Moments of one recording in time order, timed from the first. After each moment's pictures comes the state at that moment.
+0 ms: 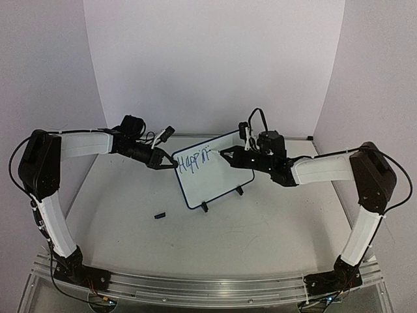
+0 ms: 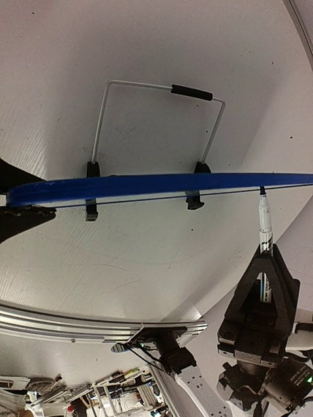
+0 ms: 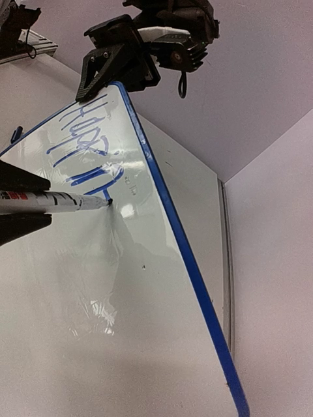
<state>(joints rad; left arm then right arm) -0.41 1.82 1.31 -0.34 0.90 0.13 0.64 1.82 1.09 0.47 -0.23 0.52</state>
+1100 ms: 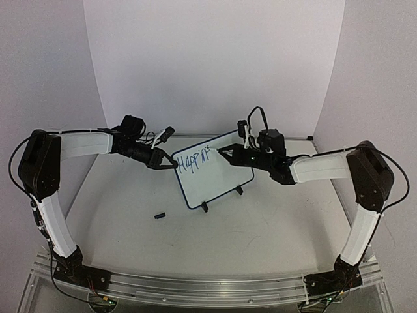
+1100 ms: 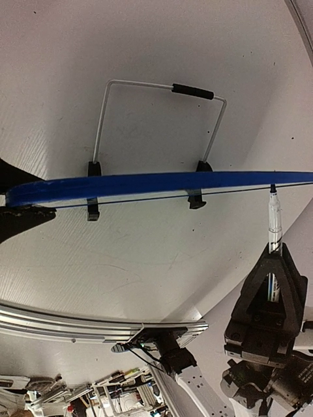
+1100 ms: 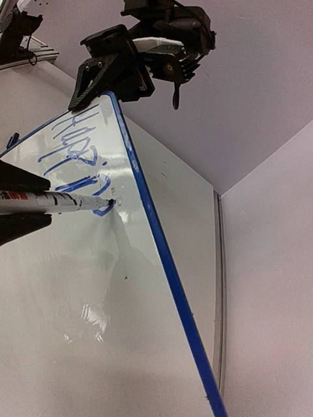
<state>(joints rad) -0.41 1.82 1.31 -0.35 0.90 0.13 0.63 1.85 1.11 0.50 -0.29 0.52</state>
